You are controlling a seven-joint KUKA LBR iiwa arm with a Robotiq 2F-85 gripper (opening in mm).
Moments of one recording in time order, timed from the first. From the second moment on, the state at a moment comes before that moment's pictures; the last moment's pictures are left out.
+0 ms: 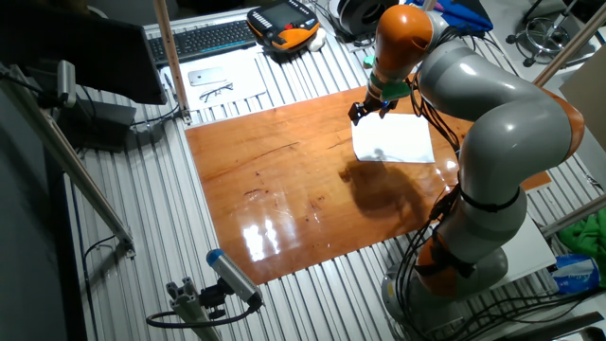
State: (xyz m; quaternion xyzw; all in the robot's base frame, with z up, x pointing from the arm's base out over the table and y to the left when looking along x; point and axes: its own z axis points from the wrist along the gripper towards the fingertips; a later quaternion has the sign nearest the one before) arm 0.515 0.001 0.236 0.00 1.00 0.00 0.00
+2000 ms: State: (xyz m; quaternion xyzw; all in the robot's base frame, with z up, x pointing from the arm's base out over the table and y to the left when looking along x) arm 0.519 -0.008 0.229 0.00 1.00 -0.02 -0.01
